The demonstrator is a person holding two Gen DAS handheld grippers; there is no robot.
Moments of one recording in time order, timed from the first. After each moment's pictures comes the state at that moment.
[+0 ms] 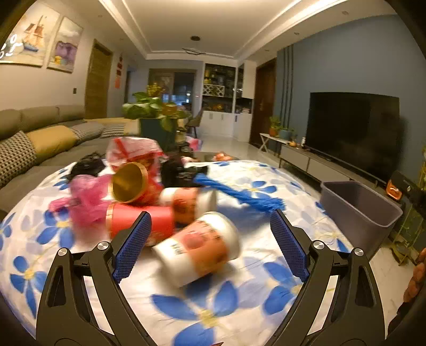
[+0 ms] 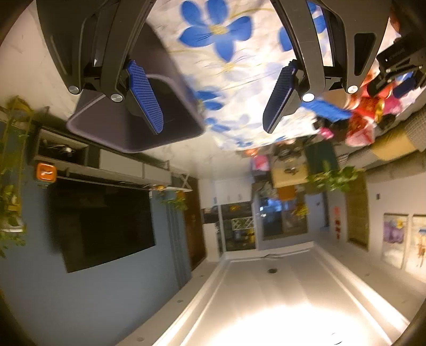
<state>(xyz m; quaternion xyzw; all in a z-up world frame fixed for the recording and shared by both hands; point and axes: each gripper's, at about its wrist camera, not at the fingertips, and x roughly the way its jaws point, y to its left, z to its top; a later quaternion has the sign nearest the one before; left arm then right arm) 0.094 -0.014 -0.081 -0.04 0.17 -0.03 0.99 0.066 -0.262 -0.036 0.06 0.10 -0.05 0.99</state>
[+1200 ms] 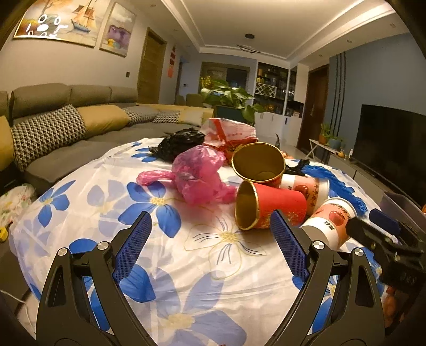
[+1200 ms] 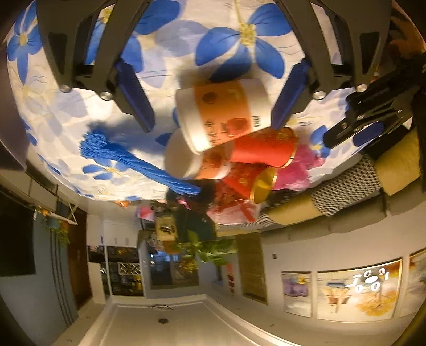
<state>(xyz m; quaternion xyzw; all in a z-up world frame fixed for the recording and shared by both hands) 0.075 0.107 -0.106 -0.09 0.18 0.10 0.97 0.126 -0.090 -0.090 -0.01 0.21 0.26 0.94</state>
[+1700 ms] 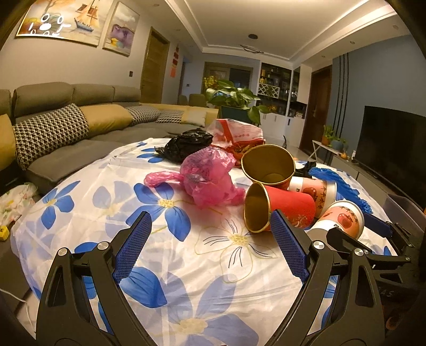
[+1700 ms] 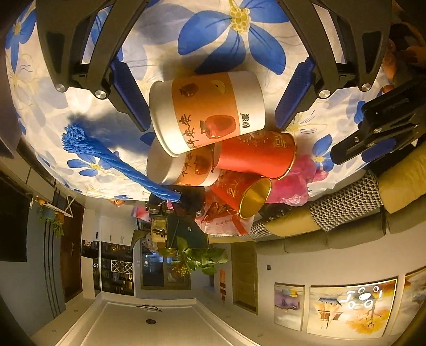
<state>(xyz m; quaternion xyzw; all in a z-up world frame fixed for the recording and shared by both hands) 0.076 0.116 -0.105 -0.09 0.18 0.11 0.97 0.141 -0.064 -0.101 -0.04 0.22 0.25 0.94</state>
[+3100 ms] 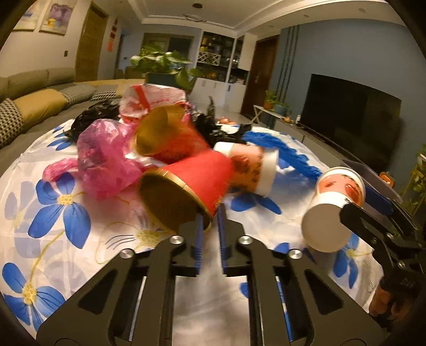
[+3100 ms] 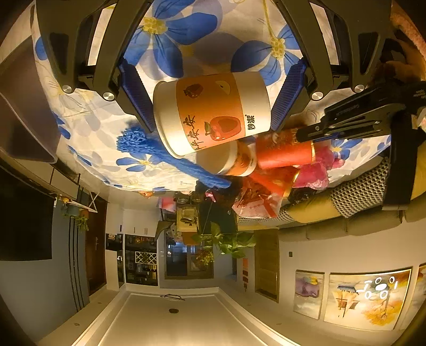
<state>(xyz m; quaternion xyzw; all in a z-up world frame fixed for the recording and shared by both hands) 0.130 0.072 -0.115 -0.07 0.26 -0.08 0.96 0.112 -0.118 -0.086 -0.03 0.19 0.18 0.97</state>
